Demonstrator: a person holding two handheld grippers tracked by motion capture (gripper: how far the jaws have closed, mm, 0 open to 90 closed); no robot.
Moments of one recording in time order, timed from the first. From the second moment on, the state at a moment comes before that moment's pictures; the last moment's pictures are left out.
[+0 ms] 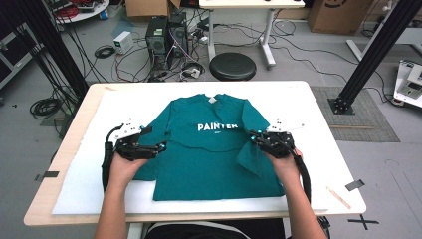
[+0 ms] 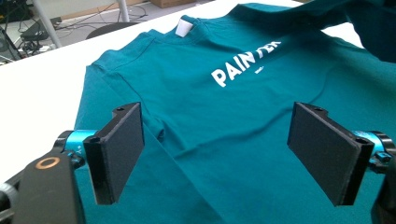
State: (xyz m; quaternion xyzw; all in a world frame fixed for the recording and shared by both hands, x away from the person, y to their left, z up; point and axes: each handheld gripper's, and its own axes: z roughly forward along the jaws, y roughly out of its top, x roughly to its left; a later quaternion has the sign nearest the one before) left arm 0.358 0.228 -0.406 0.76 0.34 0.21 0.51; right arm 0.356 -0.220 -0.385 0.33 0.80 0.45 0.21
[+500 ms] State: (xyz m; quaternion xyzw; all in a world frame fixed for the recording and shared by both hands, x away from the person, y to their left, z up) left arm 0.357 0.232 -0.404 0.76 0.34 0.21 0.51; right arm 0.367 -0.180 -0.377 0.30 0.82 0.44 0.20
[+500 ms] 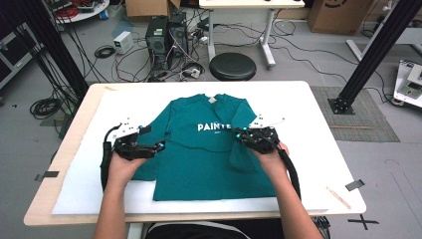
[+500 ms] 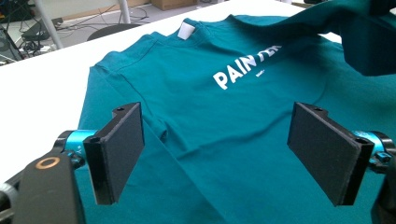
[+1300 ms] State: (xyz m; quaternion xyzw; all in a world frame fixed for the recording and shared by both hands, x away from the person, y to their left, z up) left arm 0.357 0.233 -0.402 0.76 0.35 0.21 0.51; right arm 0.374 -0.122 -0.388 0.26 0.85 0.42 0.18
